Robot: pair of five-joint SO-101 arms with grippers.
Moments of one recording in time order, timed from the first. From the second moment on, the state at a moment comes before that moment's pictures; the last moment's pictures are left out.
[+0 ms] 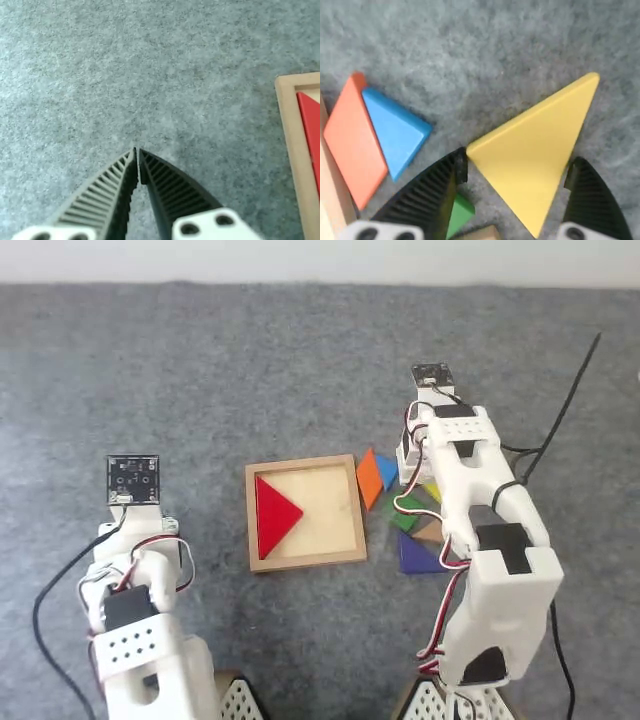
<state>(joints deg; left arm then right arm) -26.1 -69.8 85.1 44.1 -10.1 -9.2 22.2 7.7 61.8 0.7</state>
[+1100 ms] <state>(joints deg) -26.1 -69.8 85.1 44.1 -10.1 -8.7 33.0 -7.3 66.9 -12.6</state>
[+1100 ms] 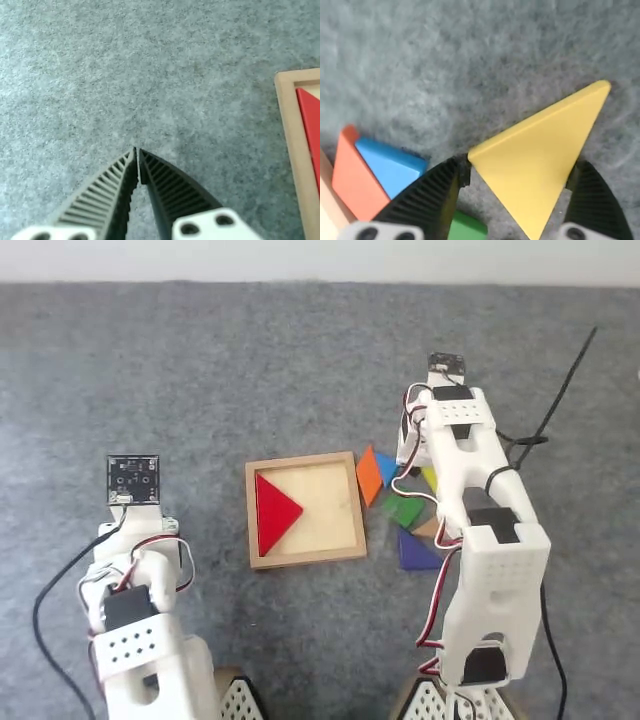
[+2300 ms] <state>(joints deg) -26.1 -69.8 85.1 44.1 -10.1 -8.4 39.2 -16.4 67.5 -21.5</state>
